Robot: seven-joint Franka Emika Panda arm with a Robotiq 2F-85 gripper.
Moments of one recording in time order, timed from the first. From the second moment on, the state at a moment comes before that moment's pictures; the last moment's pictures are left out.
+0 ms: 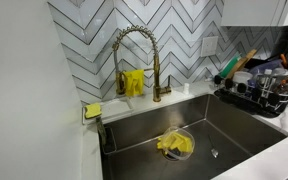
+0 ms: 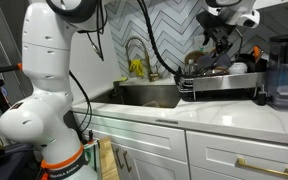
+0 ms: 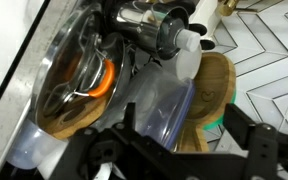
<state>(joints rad) -0.22 0.37 -0.09 -1.40 0.83 1.65 -0.32</state>
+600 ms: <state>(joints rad) -0.24 0.24 -0.12 -1.39 0.72 1.57 -0.34</state>
